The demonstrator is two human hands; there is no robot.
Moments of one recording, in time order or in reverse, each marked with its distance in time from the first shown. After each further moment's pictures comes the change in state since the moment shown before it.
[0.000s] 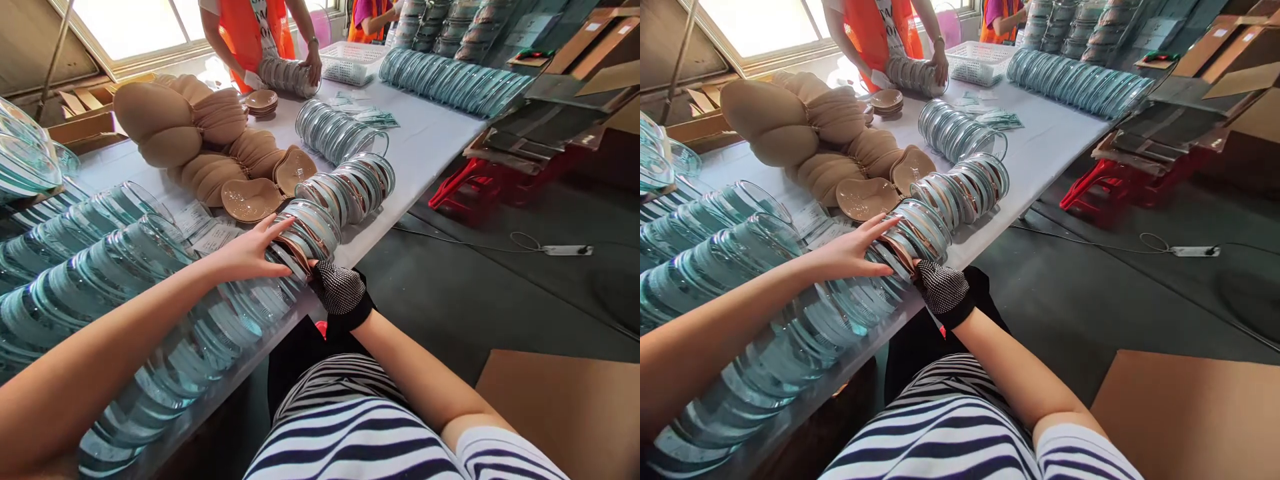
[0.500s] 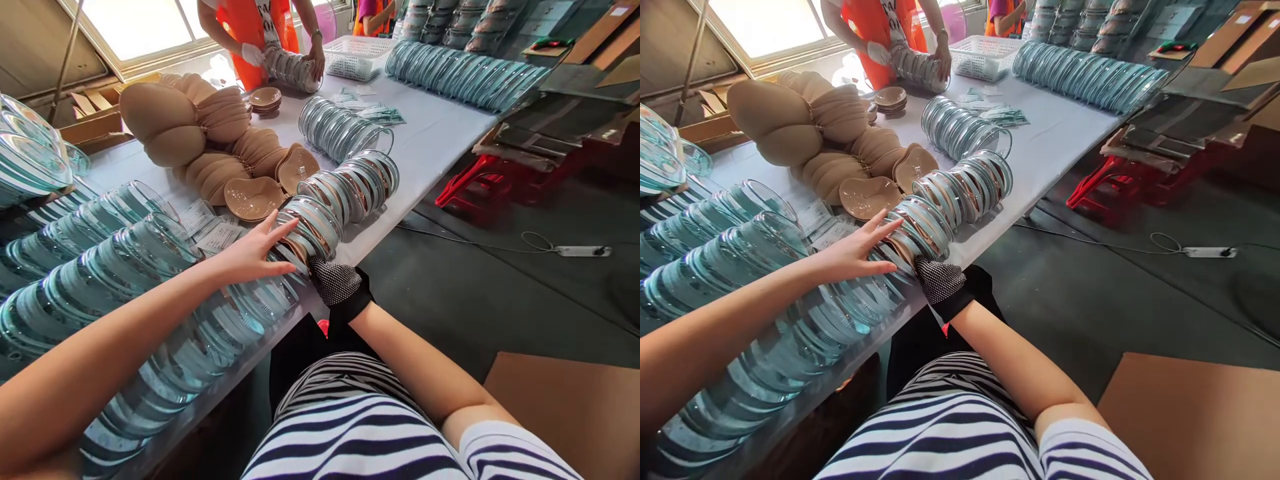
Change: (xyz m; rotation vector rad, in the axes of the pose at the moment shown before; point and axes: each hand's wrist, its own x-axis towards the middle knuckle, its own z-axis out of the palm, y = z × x) left_hand 0.000 -0.004 0.008 -0.036 0.103 0.088; right_hand 0.022 -0.005 -0.017 0.076 -0.374 0.135
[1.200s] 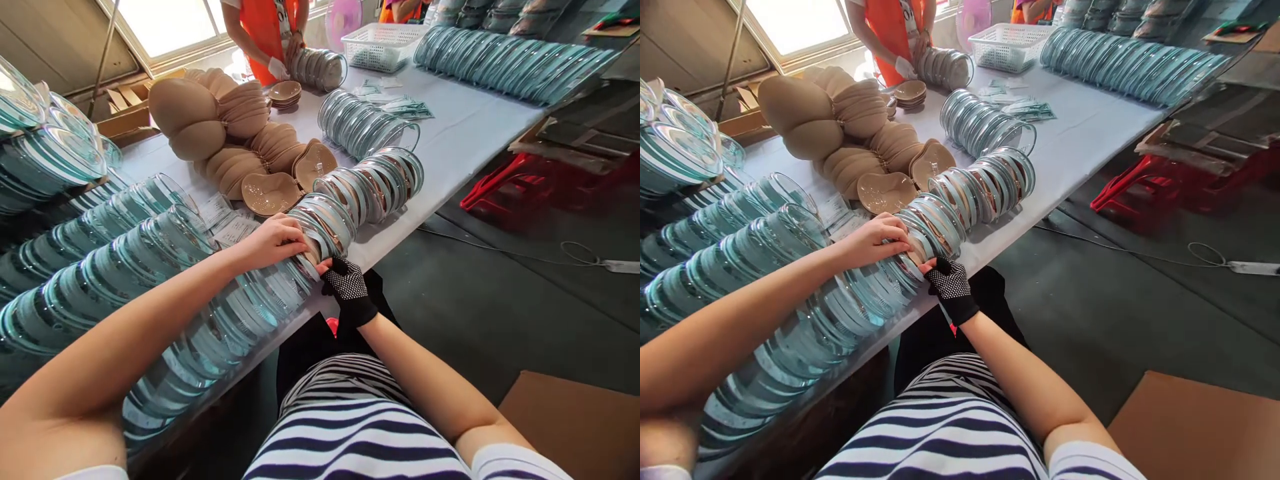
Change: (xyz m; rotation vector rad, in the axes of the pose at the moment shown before) left_hand 0.020 -0.001 -0.006 -0.013 0.093 0.314; right_hand 0.002 0.002 0.024 1.186 0.105 0.160
